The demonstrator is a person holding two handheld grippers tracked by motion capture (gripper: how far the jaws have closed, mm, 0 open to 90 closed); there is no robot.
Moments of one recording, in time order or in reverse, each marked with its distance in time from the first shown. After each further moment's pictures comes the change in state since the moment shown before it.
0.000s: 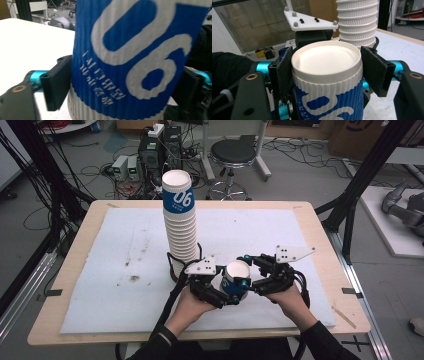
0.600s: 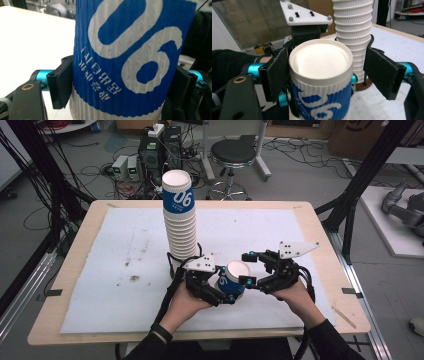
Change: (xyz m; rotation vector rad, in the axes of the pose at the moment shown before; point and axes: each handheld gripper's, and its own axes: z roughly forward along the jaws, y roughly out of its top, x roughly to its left) left arm 0.000 0.015 -0.012 0.132 0.001 0.010; right arm -0.004 0.011 -0.010 0.051 -0.011 0.000
